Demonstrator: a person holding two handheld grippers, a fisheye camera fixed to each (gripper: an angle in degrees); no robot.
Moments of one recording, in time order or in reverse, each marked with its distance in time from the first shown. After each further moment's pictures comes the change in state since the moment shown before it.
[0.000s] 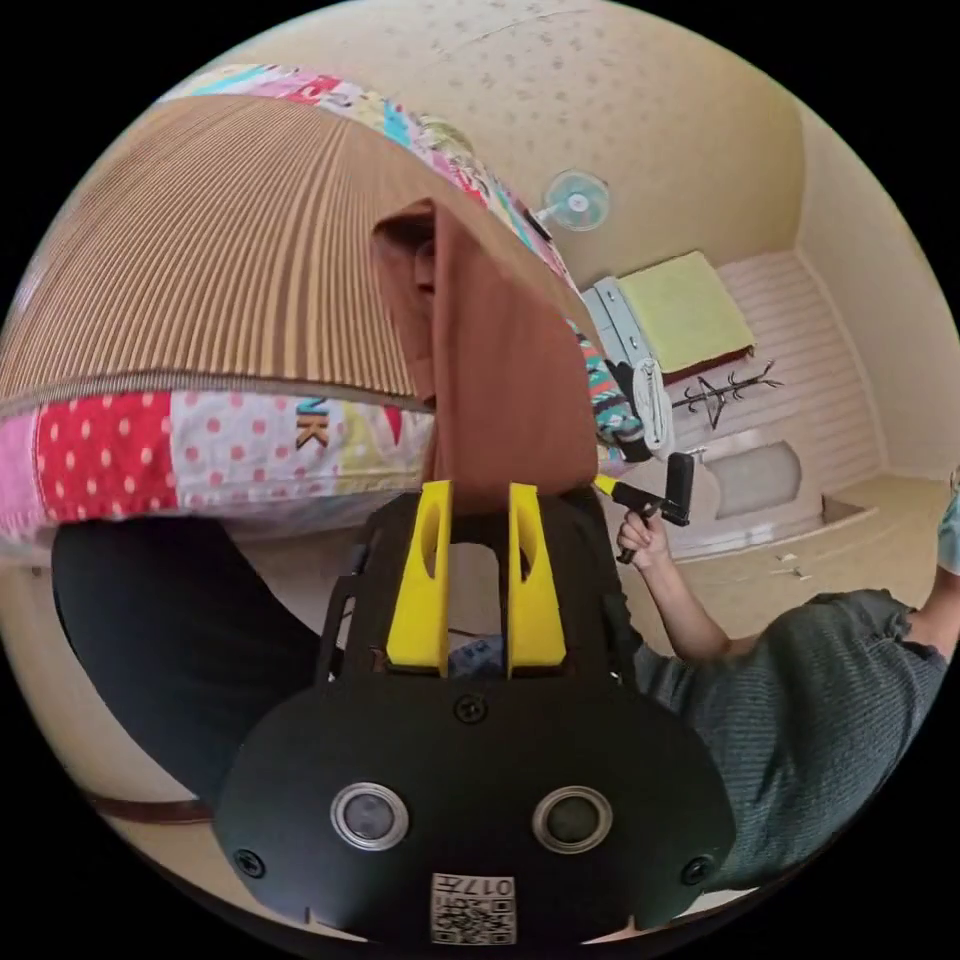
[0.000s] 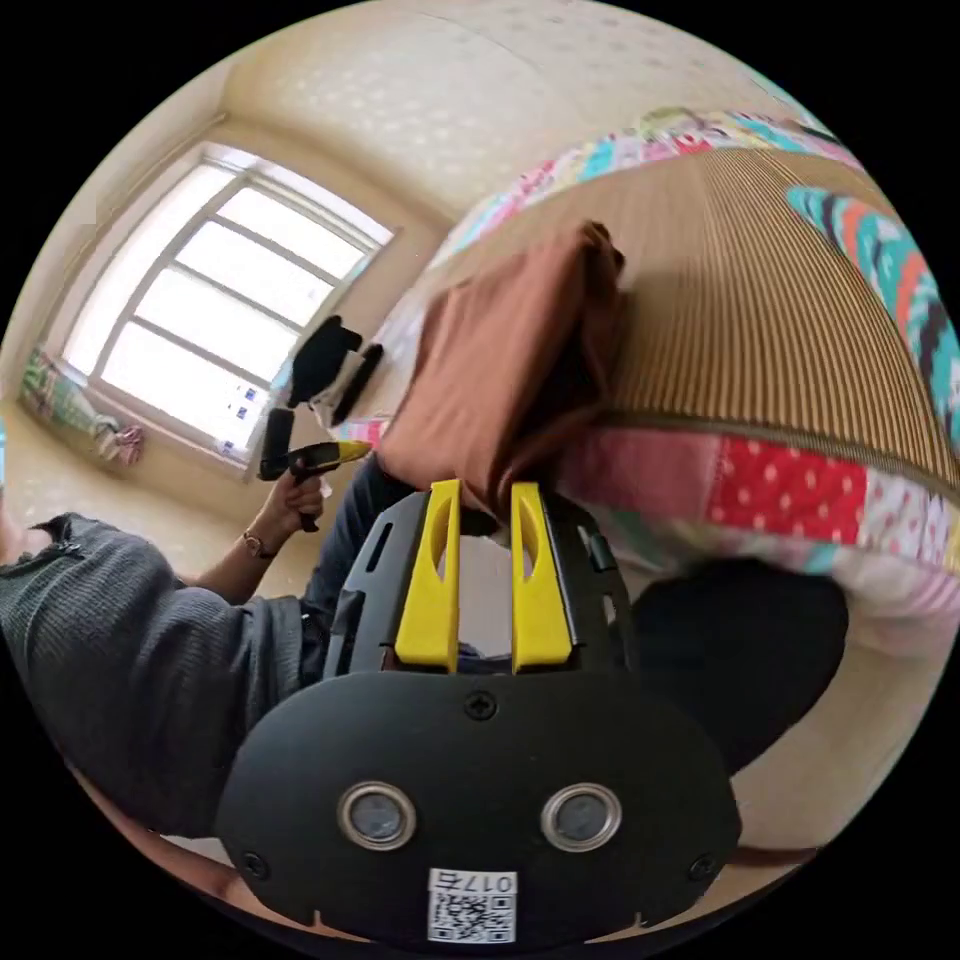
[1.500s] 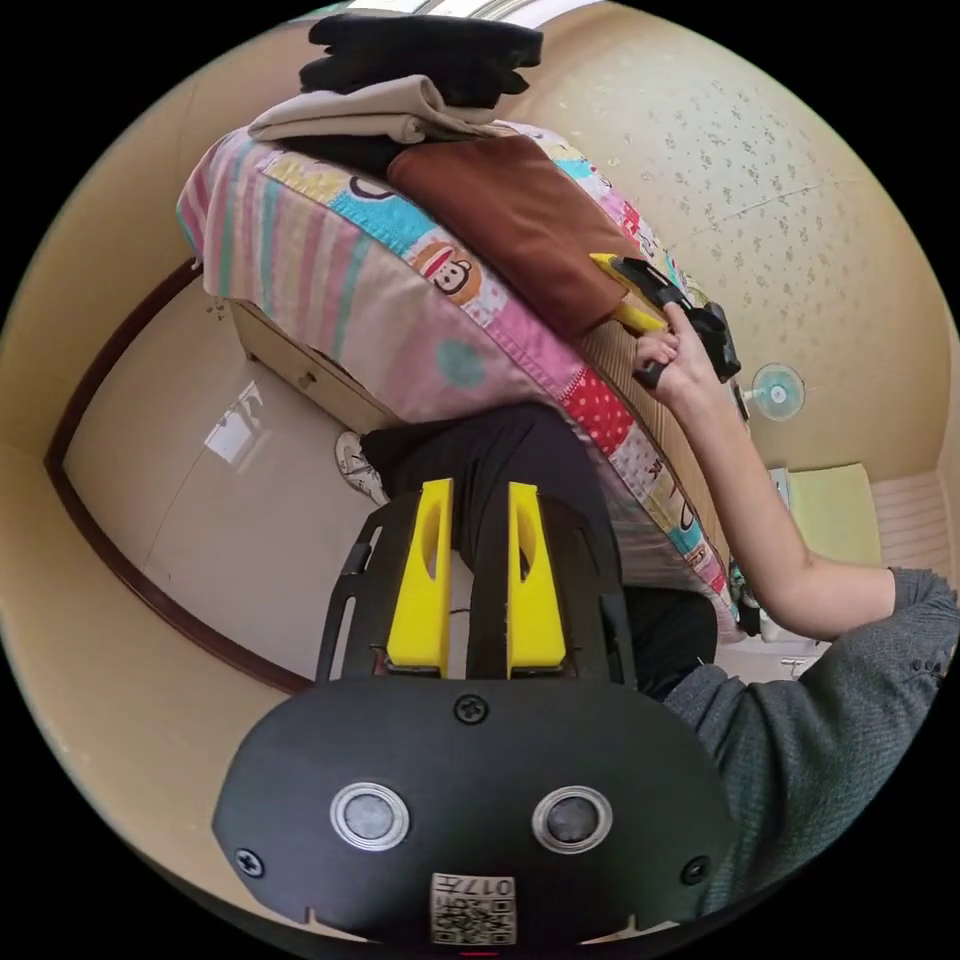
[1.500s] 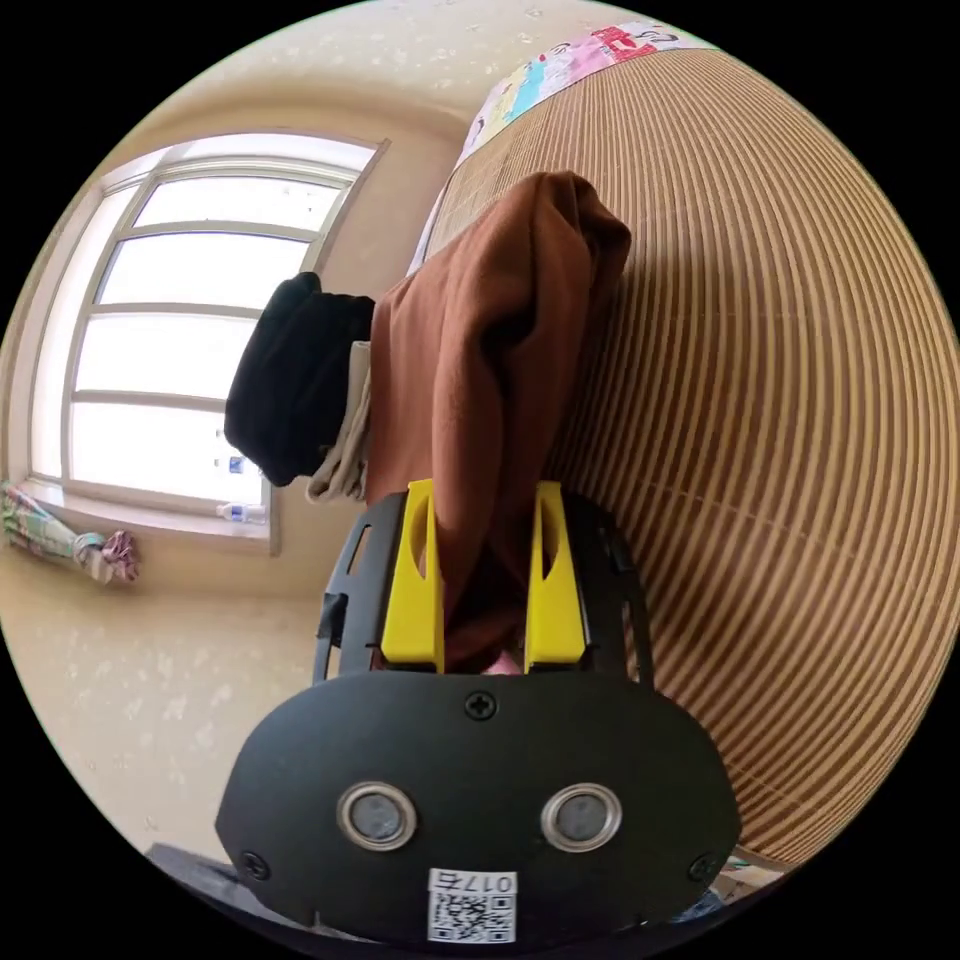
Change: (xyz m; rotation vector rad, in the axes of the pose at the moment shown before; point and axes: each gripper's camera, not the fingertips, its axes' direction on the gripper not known) left arm -0.127 0.144 -0.149 0.326 -0.449 -0.458; right arm -0.182 -0.325 0.483 -0.214 -0.239 0.100
